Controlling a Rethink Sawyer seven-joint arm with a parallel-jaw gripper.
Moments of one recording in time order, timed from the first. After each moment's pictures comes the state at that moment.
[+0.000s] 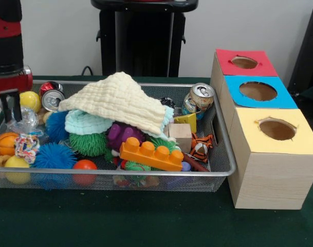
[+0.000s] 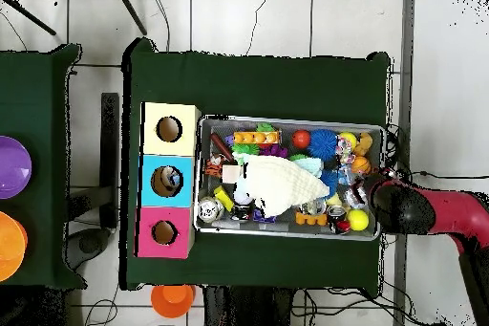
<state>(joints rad) -1.20 -0.52 0.74 1.64 -0.95 0.65 1.12</state>
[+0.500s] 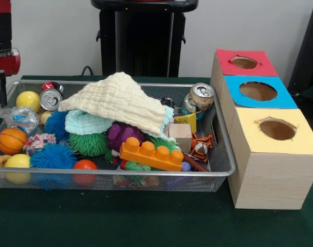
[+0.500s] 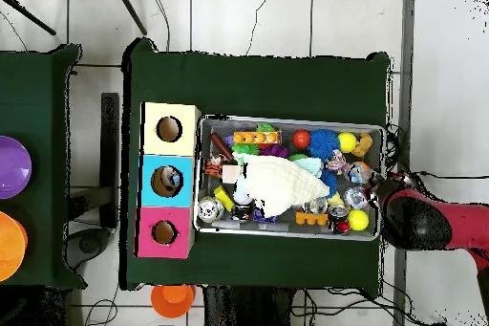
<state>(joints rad) -1.25 -0.62 0.77 1.71 -0.95 0.59 1.12</state>
